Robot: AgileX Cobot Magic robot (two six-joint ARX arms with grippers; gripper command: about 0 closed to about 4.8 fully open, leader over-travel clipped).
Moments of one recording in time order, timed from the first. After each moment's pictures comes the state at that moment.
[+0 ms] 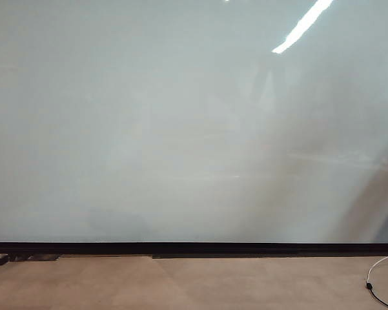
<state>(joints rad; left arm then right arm) 0.04 0.00 0.00 -0.09 0.07 0.12 -0.53 1.97 0.62 1.40 -0.69 0.00</state>
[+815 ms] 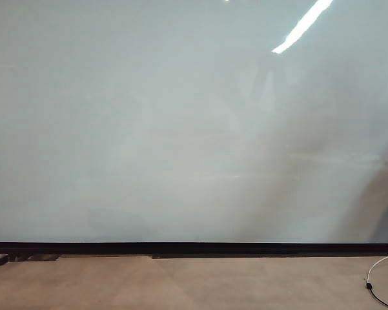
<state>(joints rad) 0.04 0.00 0.00 -0.09 0.07 0.12 -0.49 2.01 0.68 1.40 -0.61 0.00</state>
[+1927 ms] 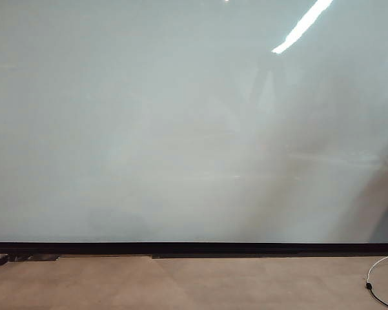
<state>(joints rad) 0.04 0.00 0.00 -0.09 0.07 0.12 -0.49 2.01 0.68 1.40 -0.63 0.02</state>
